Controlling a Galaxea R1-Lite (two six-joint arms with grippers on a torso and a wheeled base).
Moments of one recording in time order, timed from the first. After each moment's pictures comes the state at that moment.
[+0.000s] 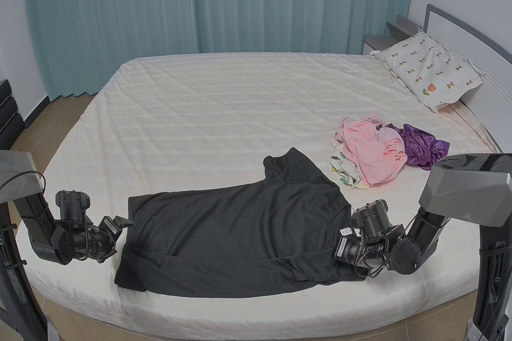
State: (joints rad) left arm 0.15 2.15 -0.47 -0.88 -0.21 -0.83; right arm 0.45 2.32 -0.70 -0.74 -0.09 0.76
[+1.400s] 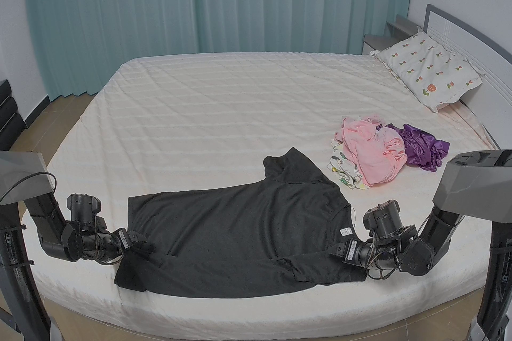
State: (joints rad) left arm 0.11 2.23 -0.54 -0.77 -0.21 -0.45; right arm 0.44 2.24 -0.61 -0.74 -0.09 0.69
